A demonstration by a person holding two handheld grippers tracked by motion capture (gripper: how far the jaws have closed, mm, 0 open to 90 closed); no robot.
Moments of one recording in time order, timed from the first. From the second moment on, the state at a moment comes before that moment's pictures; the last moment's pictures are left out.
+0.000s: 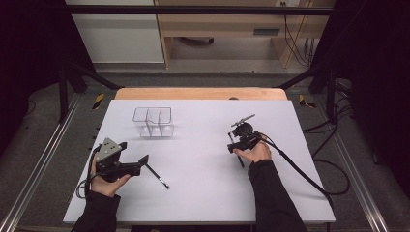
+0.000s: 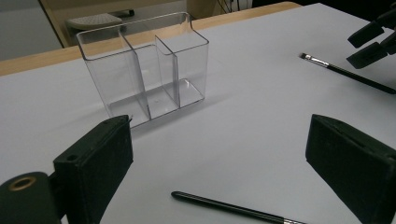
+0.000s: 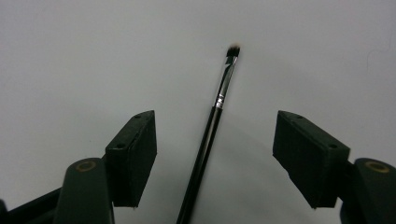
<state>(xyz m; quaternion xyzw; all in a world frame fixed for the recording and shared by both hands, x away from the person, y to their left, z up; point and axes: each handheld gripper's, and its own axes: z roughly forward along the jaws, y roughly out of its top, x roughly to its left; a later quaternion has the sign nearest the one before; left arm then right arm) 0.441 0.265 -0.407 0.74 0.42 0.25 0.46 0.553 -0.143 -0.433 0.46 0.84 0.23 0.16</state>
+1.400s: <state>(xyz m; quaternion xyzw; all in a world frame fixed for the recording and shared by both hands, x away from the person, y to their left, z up) 0.441 0.265 -0.409 0.75 0.42 0.24 0.46 0.563 -0.142 -0.454 0.48 0.85 0.20 0.11</state>
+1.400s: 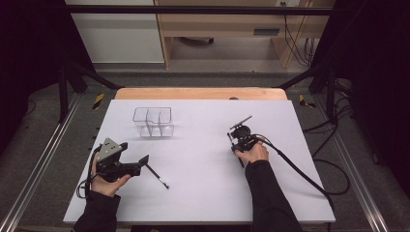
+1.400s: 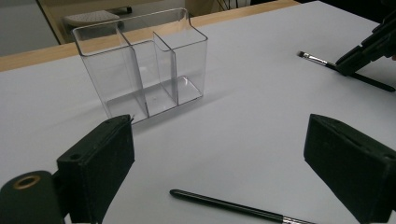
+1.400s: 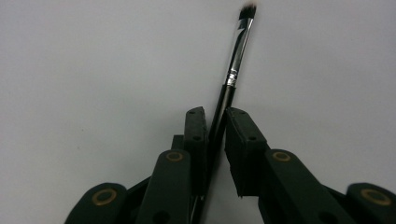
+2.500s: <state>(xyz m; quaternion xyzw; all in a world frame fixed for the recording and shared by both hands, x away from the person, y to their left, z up) 0.441 0.265 -0.409 0.75 0.41 0.24 0.46 0.565 -0.142 -0.436 0.44 0.87 0.17 0.11</state>
